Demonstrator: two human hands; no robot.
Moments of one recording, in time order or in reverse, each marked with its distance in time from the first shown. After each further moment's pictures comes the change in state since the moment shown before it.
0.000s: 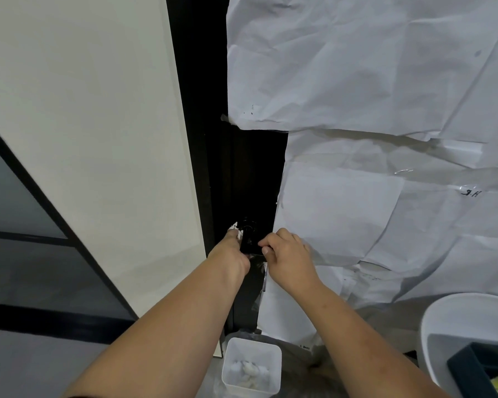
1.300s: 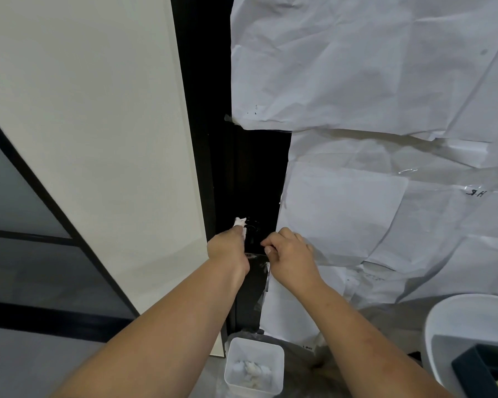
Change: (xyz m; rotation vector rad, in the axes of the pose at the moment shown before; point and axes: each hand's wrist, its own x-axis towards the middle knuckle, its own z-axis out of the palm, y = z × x) left_hand 0.004 0.003 -0.003 0.302 0.093 0.266; right_hand 0.002 -0.001 0.002 0.022 0.012 0.018
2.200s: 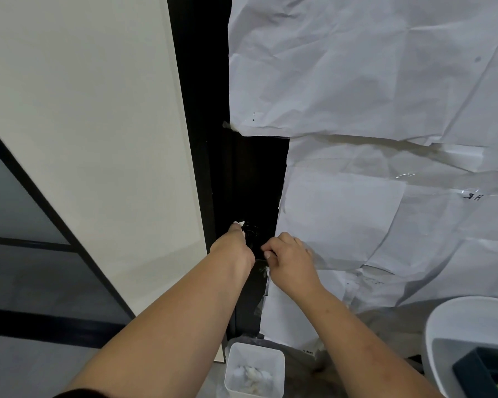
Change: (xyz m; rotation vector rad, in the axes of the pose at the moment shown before) left_hand 0.095 -0.004 0.035 0.143 -0.078 -0.254; right_hand 0.000 0.000 -0.001 -0.003 0.012 -0.001
